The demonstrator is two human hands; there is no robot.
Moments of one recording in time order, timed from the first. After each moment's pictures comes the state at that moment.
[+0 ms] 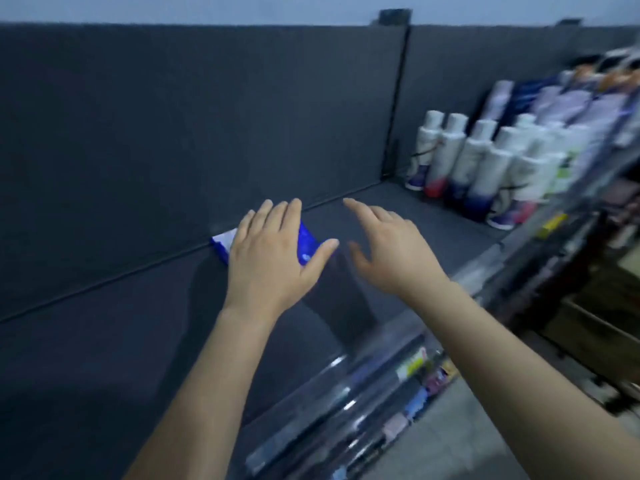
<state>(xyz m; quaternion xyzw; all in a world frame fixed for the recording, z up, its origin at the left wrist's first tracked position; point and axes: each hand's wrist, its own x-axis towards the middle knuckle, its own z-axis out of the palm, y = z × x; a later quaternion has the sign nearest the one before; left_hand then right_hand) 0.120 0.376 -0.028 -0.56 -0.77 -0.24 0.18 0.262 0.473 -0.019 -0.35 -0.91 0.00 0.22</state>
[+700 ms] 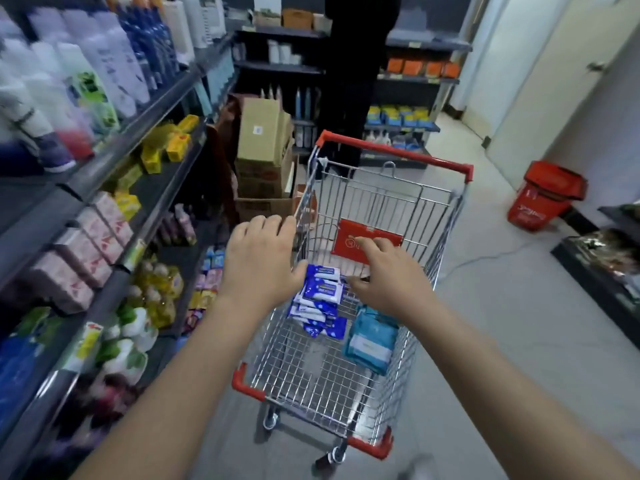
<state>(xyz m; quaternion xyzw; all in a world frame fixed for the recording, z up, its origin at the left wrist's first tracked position) 0.576 0.355 -0.079 -0.90 -0.40 -0.18 0.08 0.743 0.260 -0.085 -0.83 -0.56 0.04 0.05</state>
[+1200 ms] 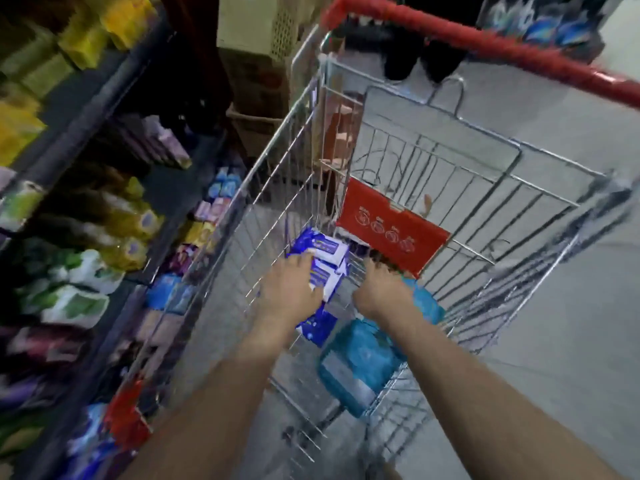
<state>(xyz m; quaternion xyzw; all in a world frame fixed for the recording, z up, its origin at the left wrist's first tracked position) 0.850 0.489 -0.351 -0.80 -0.58 0.06 -0.13 1.004 0.452 -0.328 -0.77 -0.54 0.33 -0.05</state>
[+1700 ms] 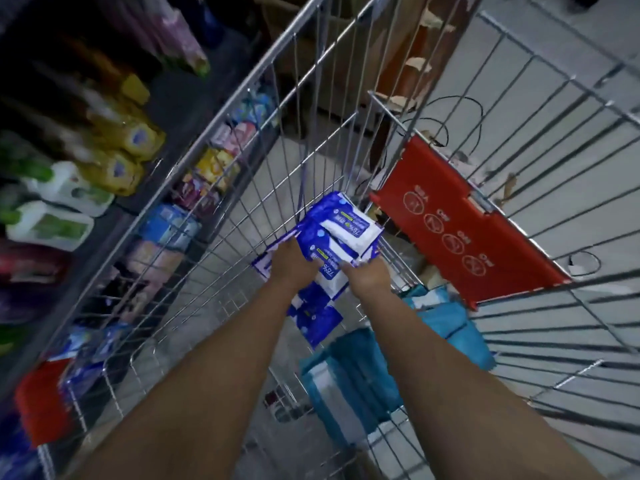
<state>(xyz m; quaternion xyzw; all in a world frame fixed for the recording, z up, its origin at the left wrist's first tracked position) 0.857 0.563 -0.539 -0.49 -0.78 -0.02 -0.39 0.991 0.547 -0.537 -0.76 -0.26 0.57 0.16</state>
